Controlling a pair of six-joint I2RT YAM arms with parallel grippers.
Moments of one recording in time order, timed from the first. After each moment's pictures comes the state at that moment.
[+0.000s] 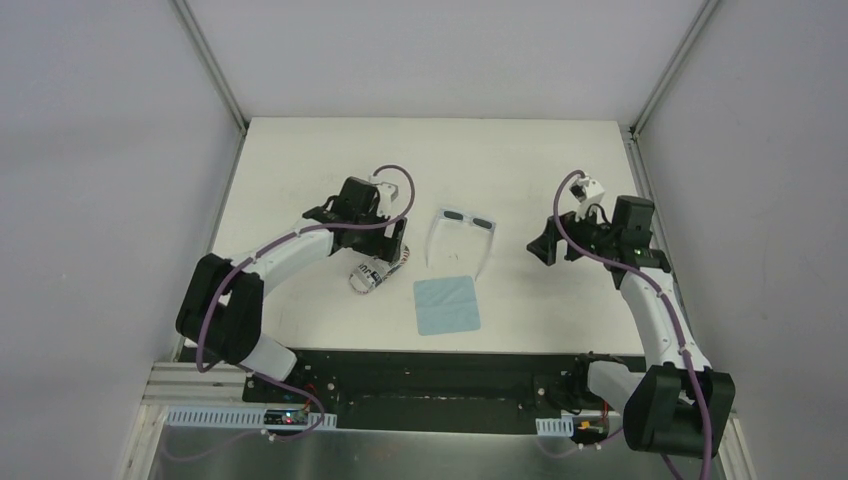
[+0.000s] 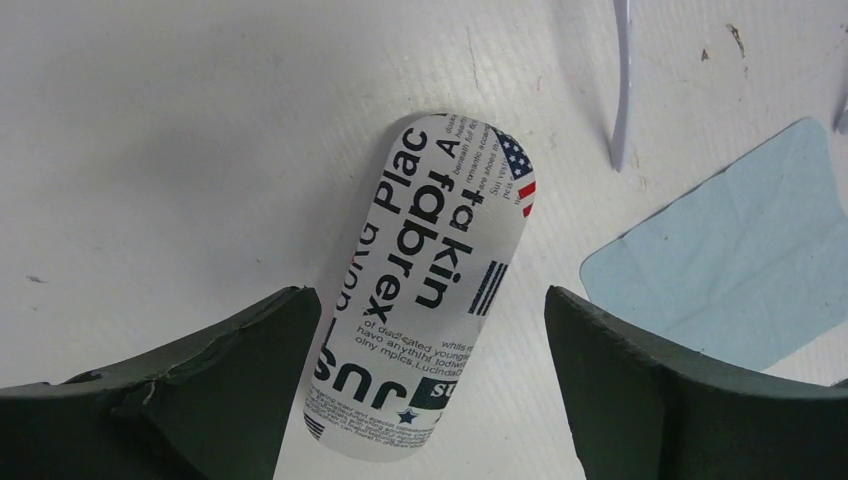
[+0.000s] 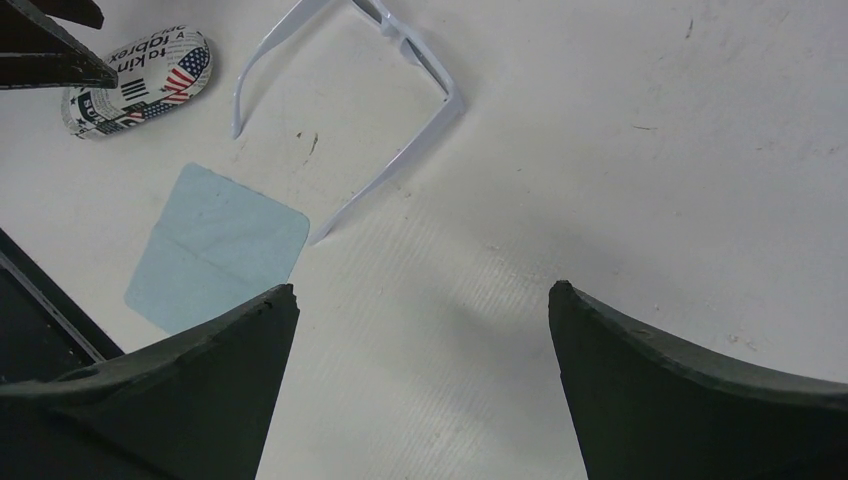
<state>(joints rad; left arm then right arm) -0.46 1.49 0.94 -0.40 0.14 -0.16 -0.08 1.06 0.75 -0.40 -0.70 -0.20</state>
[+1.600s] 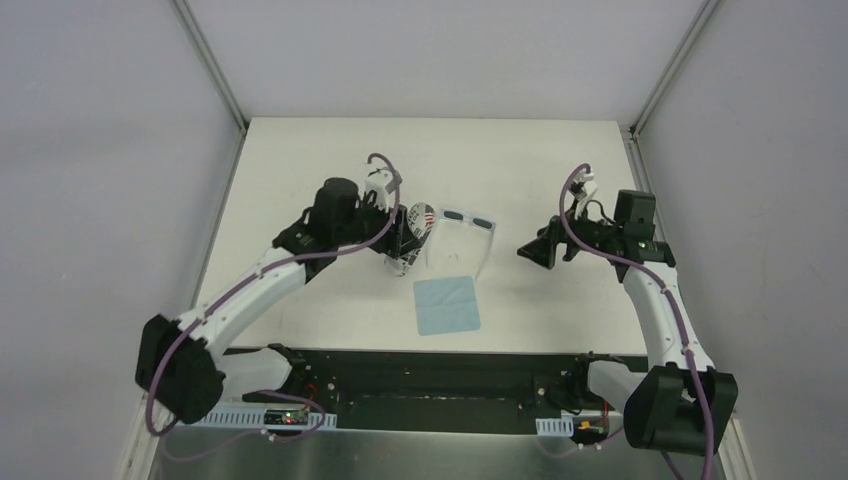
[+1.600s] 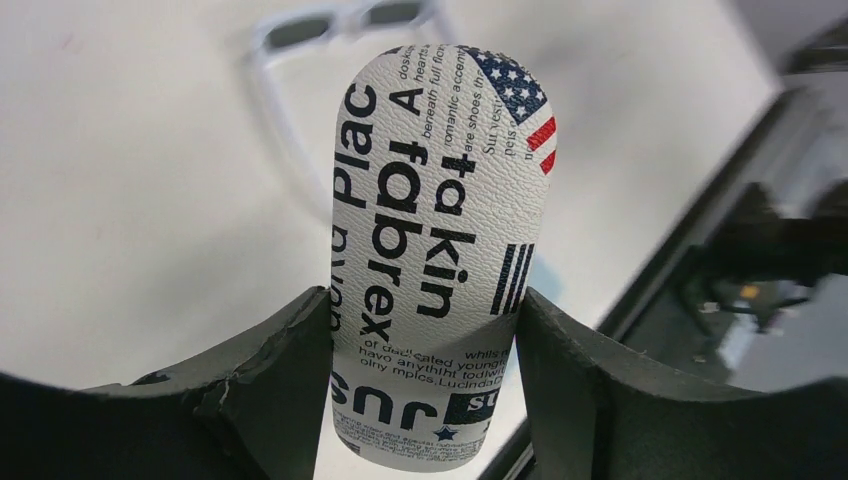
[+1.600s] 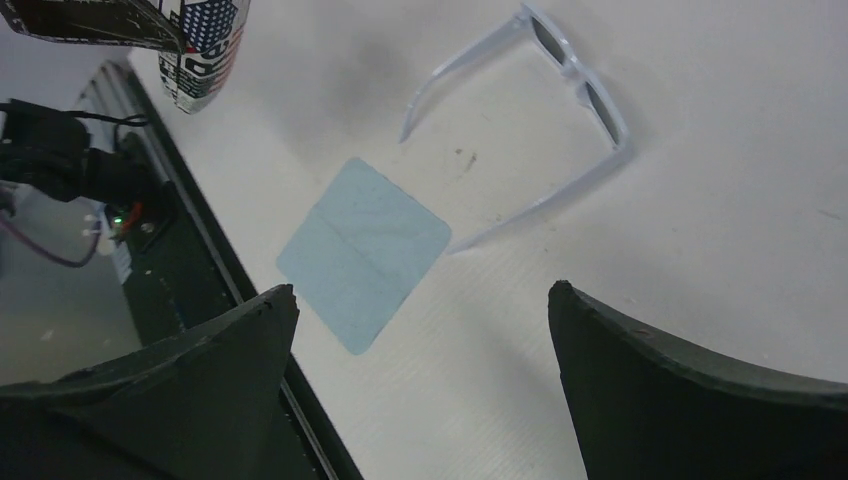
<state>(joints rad) -0.55 1.25 0.93 -0.31 0.35 -0.25 -0.07 1.07 0.78 -0.48 -0.96 -0.22</state>
